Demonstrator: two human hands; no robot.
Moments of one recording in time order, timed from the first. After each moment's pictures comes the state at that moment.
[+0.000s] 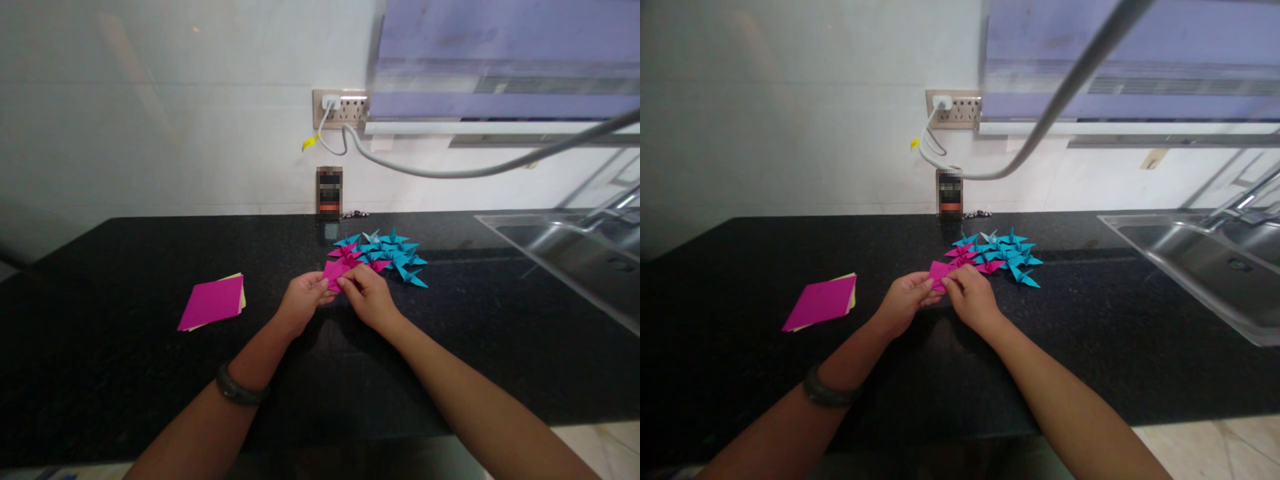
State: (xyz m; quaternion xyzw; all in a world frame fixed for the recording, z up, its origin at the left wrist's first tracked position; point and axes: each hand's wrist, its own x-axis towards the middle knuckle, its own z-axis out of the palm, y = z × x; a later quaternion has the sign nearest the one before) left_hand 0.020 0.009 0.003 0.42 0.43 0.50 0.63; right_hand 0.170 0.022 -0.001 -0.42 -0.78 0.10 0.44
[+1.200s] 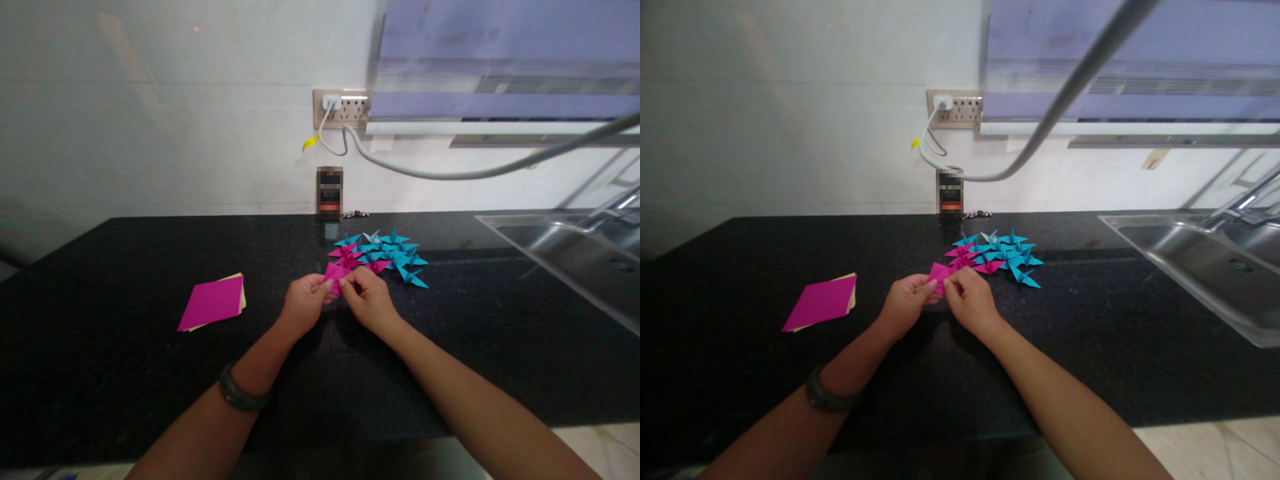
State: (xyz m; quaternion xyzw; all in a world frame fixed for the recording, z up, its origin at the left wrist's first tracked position) left_hand 0.024 0.007 0.002 0.49 0.49 0.51 0.51; right_hand 0.166 0.017 -0.002 -0.45 -0.76 0.12 0.46
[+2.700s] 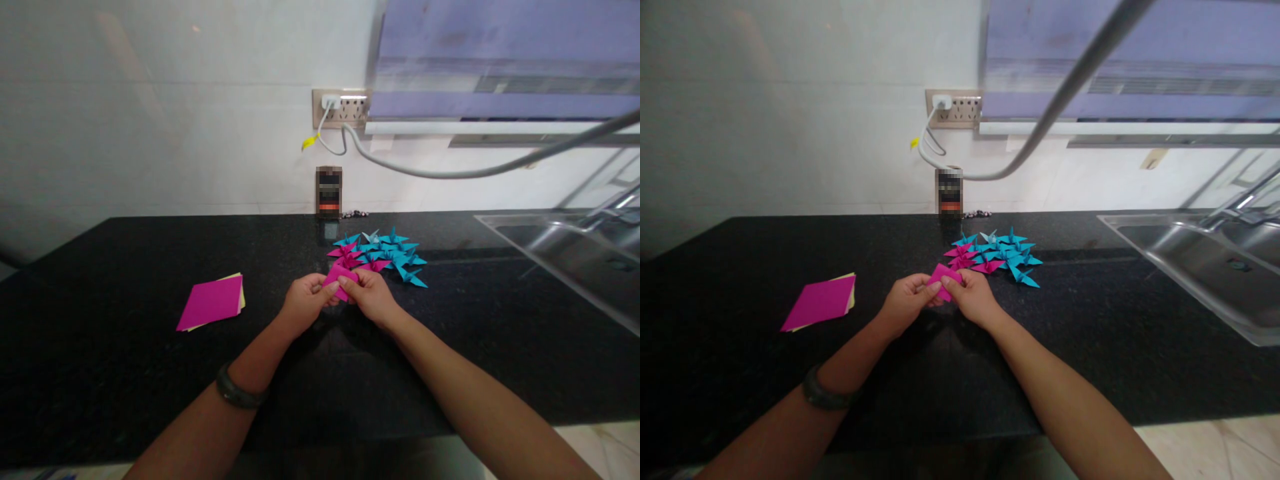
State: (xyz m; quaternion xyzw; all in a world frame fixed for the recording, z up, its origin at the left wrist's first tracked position) left_hand 0.020 0.008 0.001 0.54 0.46 0.47 0.53; right_hand 0.167 0.025 -0.001 -0.44 -0.63 0.47 0.44
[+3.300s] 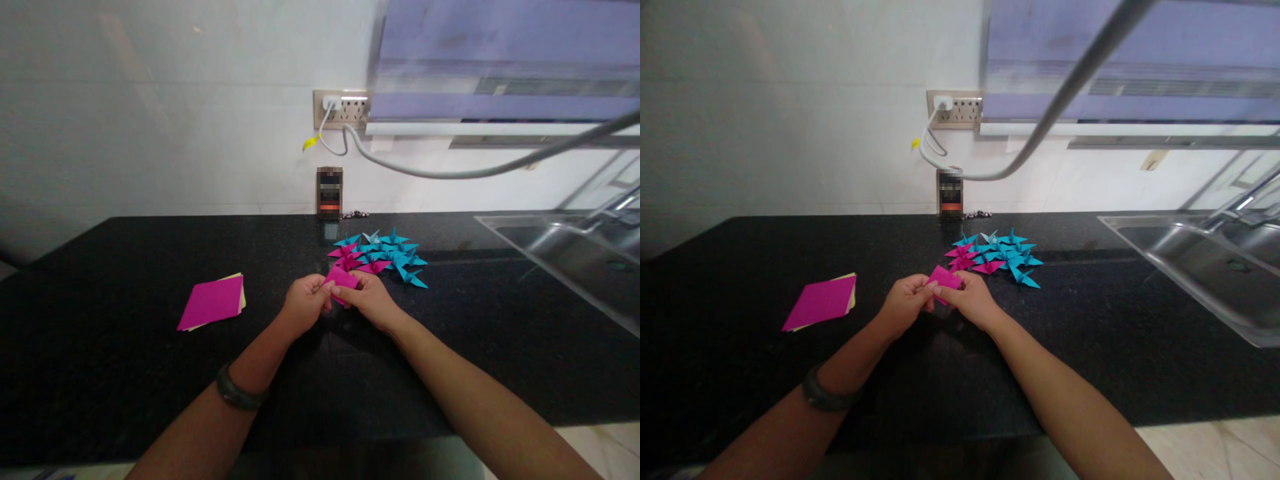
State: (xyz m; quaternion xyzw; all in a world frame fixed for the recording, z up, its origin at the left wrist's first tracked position) left_hand 0.018 0.005 0.006 0.58 0.49 0.45 0.47; right_hand 0.165 0.021 0.001 -0.42 -0.60 0.55 0.42
